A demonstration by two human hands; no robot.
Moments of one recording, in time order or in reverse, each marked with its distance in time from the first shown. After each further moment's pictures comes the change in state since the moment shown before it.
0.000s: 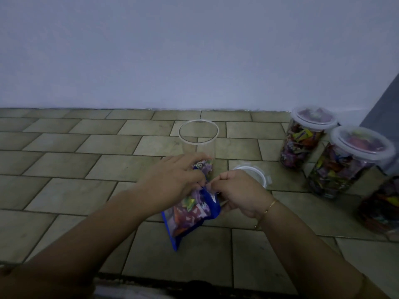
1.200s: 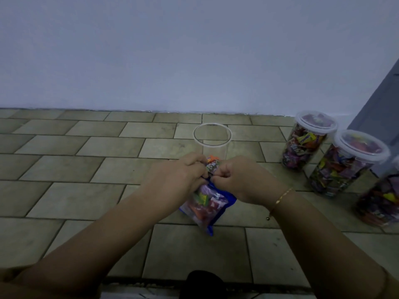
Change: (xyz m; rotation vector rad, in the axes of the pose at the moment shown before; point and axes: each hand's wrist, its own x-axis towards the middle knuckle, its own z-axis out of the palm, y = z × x) left_hand -0.022 -0.004 -0.028 -0.064 0.172 -0.067; right_hand -0.014 -0.055 0.029 -0.928 0.107 -0.282
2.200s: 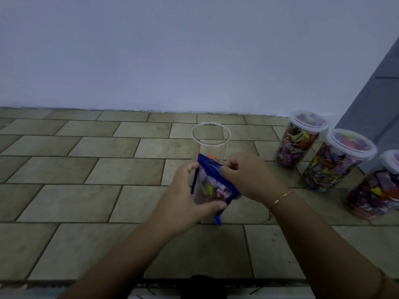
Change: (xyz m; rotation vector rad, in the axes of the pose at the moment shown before) left_hand -0.029 0.017 0.040 -0.839 -0.030 -0.521; right_hand -0.003 0.004 0.006 0.139 0.208 0.200
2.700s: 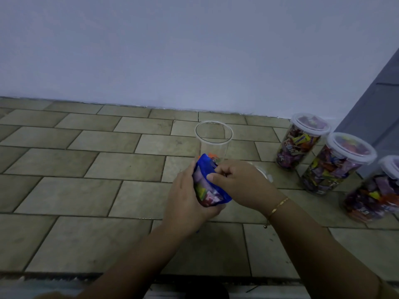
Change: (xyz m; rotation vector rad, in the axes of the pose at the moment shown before) left_hand 0.006 -0.029 0.032 0.152 0.240 0.094; right_hand -0.008 -0.006 0.010 -0.010 -0.139 -0.104
